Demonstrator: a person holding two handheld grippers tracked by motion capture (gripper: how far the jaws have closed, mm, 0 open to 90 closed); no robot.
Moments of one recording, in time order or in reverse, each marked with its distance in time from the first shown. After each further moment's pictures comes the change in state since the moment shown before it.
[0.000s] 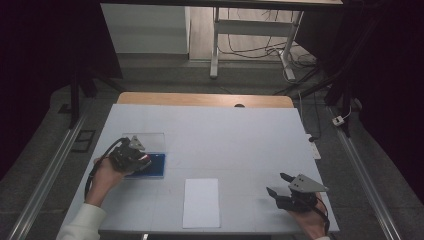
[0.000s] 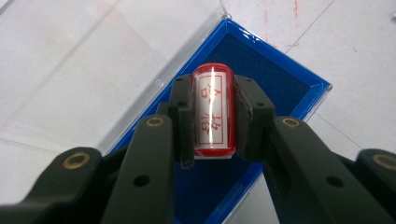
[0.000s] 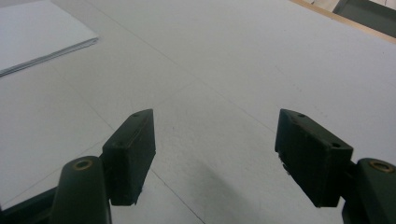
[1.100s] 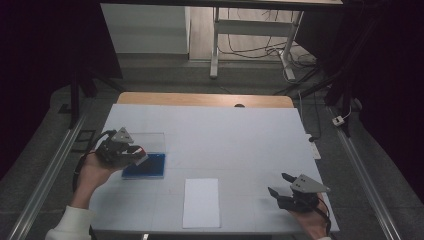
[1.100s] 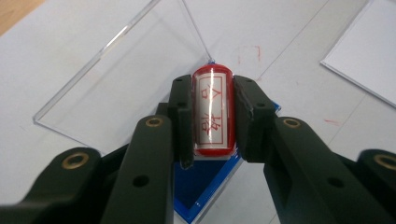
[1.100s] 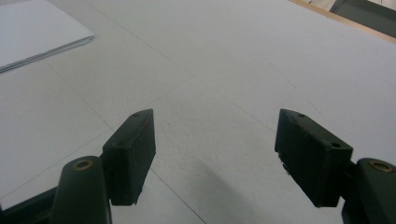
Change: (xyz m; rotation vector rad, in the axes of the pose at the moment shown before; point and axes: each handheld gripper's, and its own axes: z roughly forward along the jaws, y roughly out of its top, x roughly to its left) left arm 0.002 0.007 -0.055 -0.105 -0.029 -0.012; right arm -0.002 -0.002 -0.002 -0.007 -0.008 0.003
